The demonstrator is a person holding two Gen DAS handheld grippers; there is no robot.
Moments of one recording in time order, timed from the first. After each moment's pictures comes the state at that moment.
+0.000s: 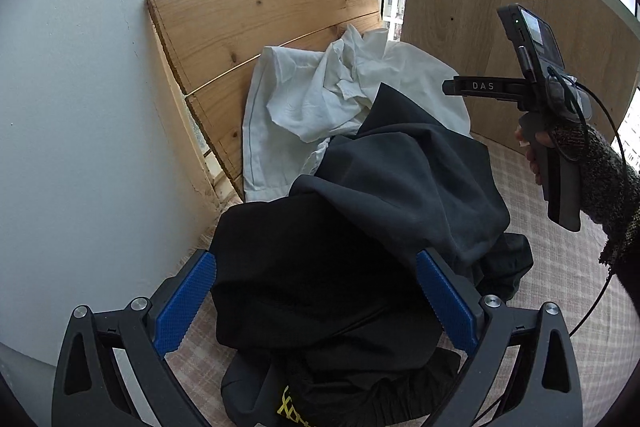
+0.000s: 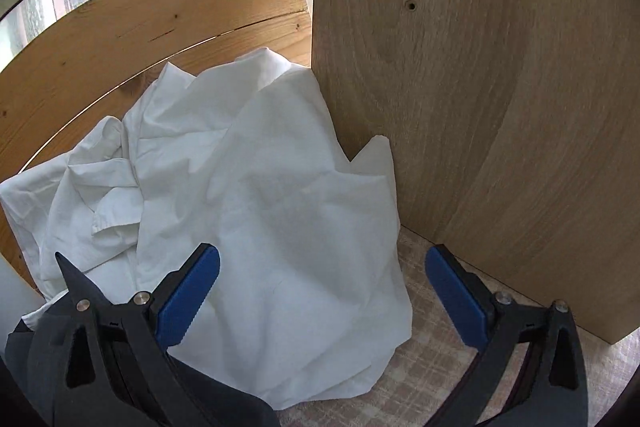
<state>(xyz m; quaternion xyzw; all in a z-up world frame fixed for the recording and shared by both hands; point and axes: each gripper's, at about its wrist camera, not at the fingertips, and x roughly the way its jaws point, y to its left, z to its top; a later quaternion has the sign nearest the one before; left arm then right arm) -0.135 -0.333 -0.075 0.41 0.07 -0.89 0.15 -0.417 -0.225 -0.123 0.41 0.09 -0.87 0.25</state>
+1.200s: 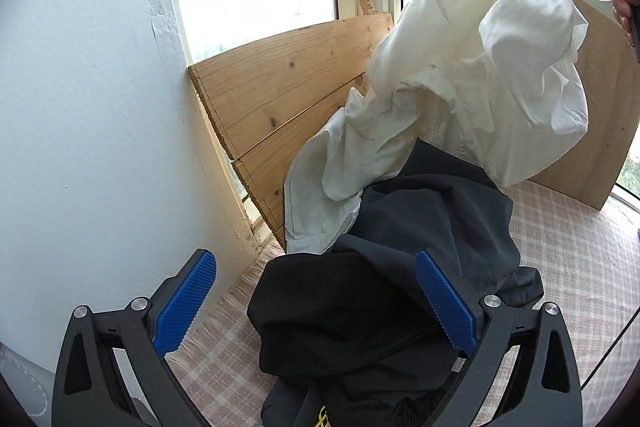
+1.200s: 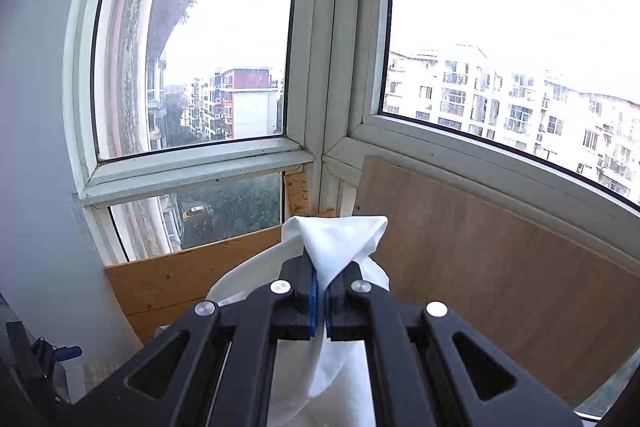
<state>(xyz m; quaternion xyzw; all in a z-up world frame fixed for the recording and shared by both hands) -0.120 -0.333 -0.026 0.36 0.03 -0.91 0.18 -0.267 -0.116 0.196 0.15 0.09 -0.93 0.33</state>
